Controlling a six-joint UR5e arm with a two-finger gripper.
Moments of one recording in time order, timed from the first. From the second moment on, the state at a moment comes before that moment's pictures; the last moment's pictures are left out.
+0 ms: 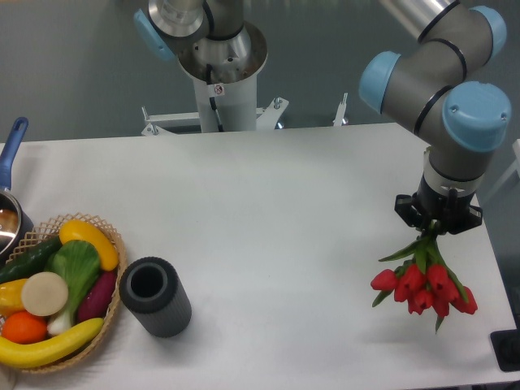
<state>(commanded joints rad) 2.73 -2.07 -1.30 -1.21 1.59 1.00</state>
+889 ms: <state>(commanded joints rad) 2.66 -2.00 -1.42 -0.93 1.37 0.85</state>
